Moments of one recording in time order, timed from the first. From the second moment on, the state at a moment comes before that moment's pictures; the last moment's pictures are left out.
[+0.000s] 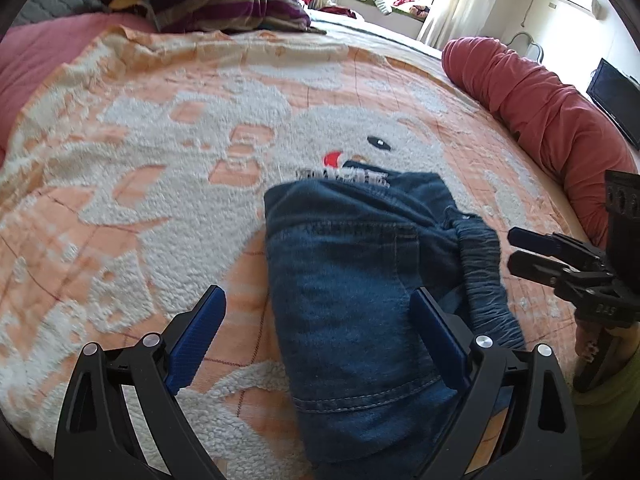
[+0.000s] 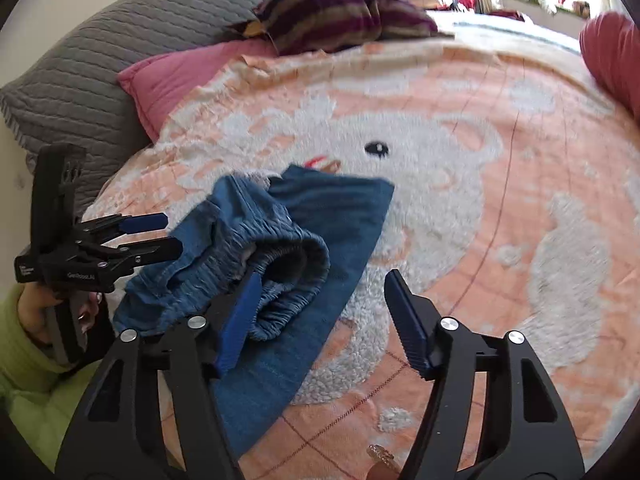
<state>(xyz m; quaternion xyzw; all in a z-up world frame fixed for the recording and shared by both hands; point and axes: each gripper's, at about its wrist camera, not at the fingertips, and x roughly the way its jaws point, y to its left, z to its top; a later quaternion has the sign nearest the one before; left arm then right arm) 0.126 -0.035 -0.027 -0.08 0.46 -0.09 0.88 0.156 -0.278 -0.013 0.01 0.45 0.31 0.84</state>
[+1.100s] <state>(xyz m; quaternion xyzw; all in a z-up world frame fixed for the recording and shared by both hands) 0.147 -0.042 -0.024 -0.13 0.47 -0.12 0.87 0.171 -0.231 0.000 0.00 0.40 0.38 0.83</state>
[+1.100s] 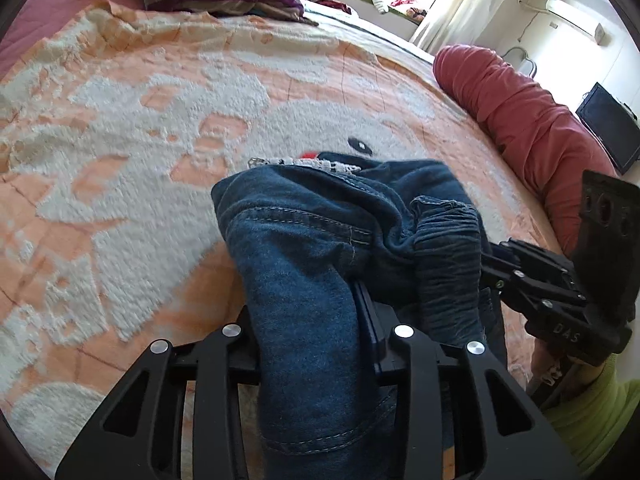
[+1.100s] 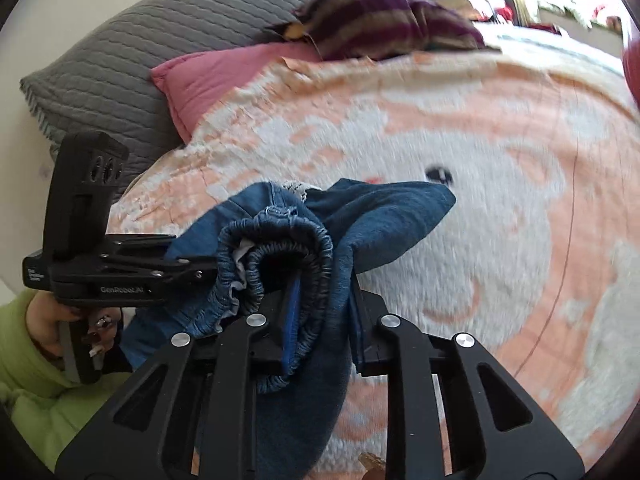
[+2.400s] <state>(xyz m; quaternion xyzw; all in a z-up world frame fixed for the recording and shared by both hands) 0.218 0.009 -0.042 -0.11 0.46 -0.04 0.88 0.273 -0.192 -0.045 -0.06 0.45 0.30 0.84</state>
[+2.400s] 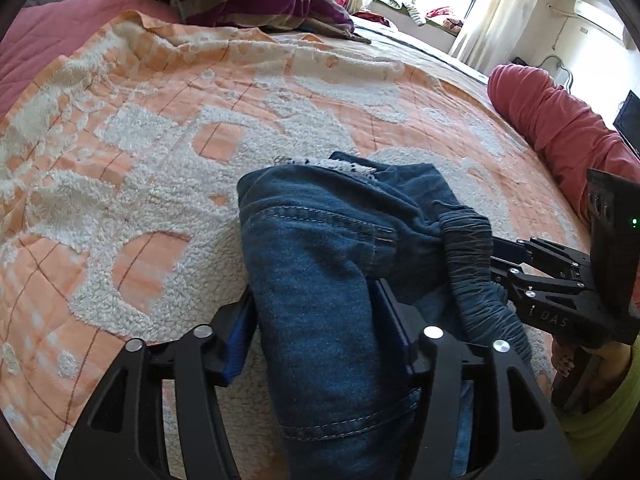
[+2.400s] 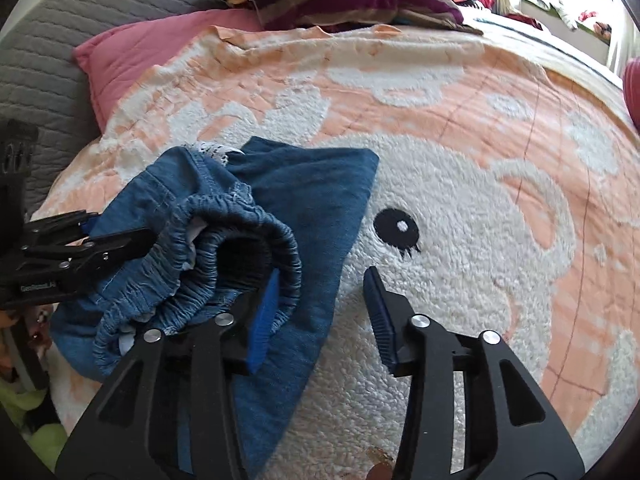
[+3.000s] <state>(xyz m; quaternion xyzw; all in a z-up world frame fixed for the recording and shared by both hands) 0.133 0.013 0.015 -0.10 0.40 -0.01 0.91 0.188 -0.223 0.039 -0.04 0.34 0.29 0.89</state>
